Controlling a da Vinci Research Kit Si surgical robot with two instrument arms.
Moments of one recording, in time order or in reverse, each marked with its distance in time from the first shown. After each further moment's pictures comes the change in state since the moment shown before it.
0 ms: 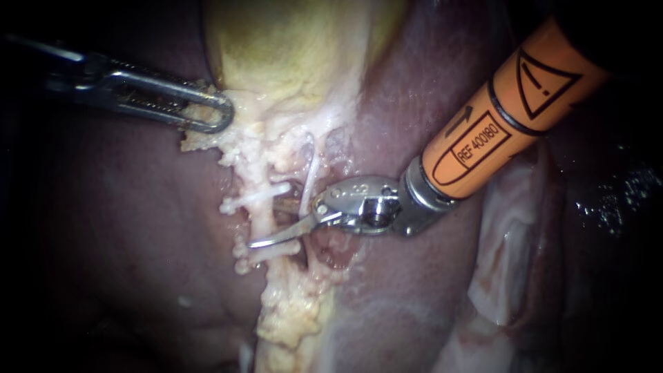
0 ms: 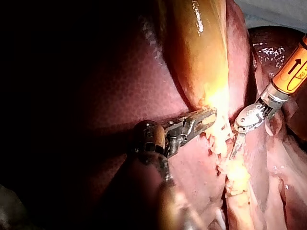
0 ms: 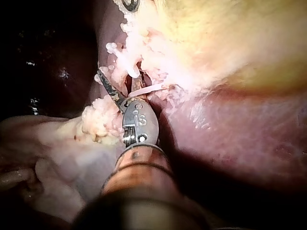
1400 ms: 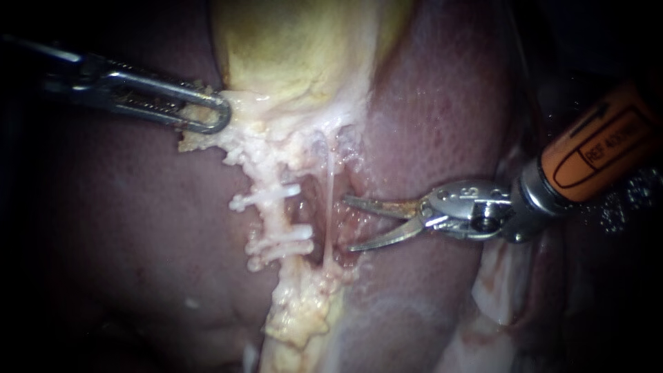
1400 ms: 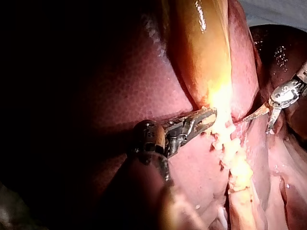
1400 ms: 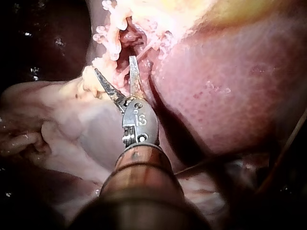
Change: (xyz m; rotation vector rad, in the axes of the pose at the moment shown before) right arm -0.001 -0.005 -0.012 -0.022 -0.010 0.054; left arm 0.000 0.000 0.000 -0.001 -0.001 0.001
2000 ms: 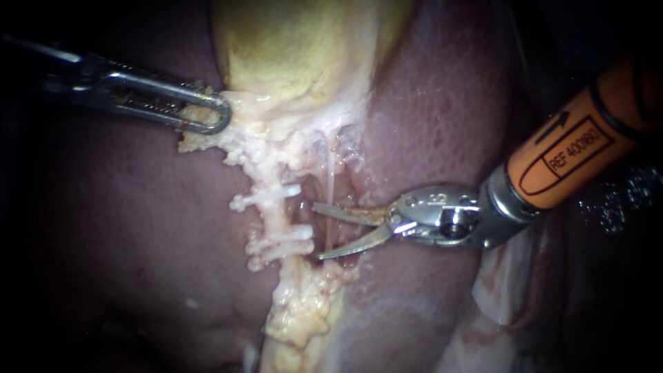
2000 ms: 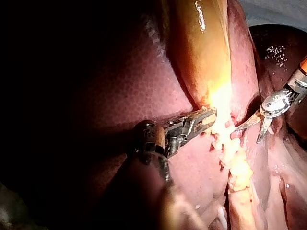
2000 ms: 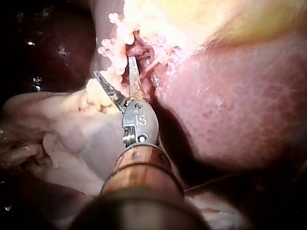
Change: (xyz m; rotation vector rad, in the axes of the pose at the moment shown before) right arm -0.001 0.002 0.005 0.038 -0.011 0.001; left arm 0.000 0.000 0.000 0.000 0.000 0.000
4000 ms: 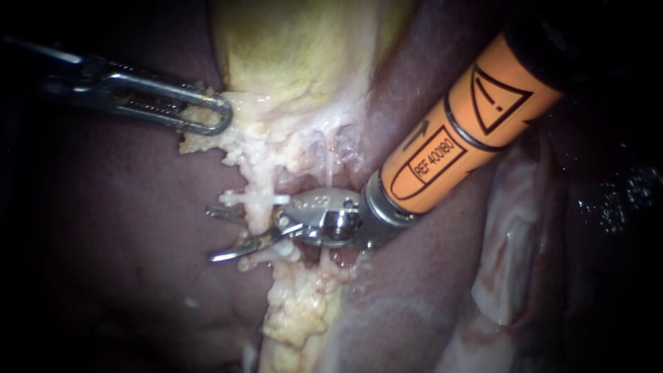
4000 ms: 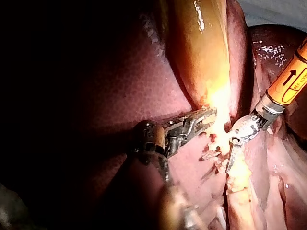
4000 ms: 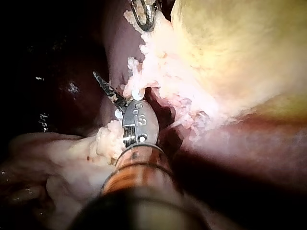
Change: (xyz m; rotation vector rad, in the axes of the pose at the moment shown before) right arm 0.003 0.002 0.012 0.067 0.049 -0.019; left arm 0.000 0.000 0.000 0.004 0.005 0.000
